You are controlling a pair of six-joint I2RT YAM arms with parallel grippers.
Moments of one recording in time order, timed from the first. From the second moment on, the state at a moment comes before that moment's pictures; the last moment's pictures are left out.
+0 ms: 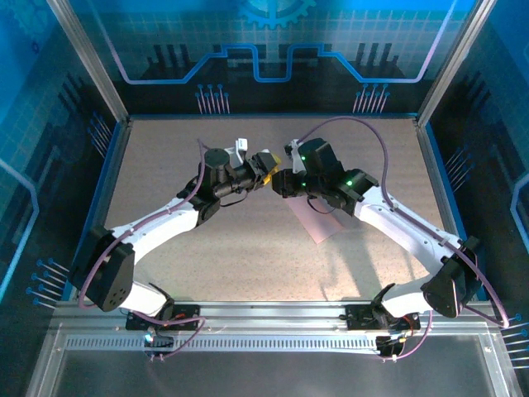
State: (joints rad) left arm -0.52 1.45 0.93 0.36 0.41 -1.33; right arm 0.69 1.40 1.28 -0.55 -0.15 0.52
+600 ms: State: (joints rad) left arm -0.47 1.46 0.94 0.28 0.47 -1.23; right arm 0.55 1.22 1.18 -0.57 -0.21 0.51
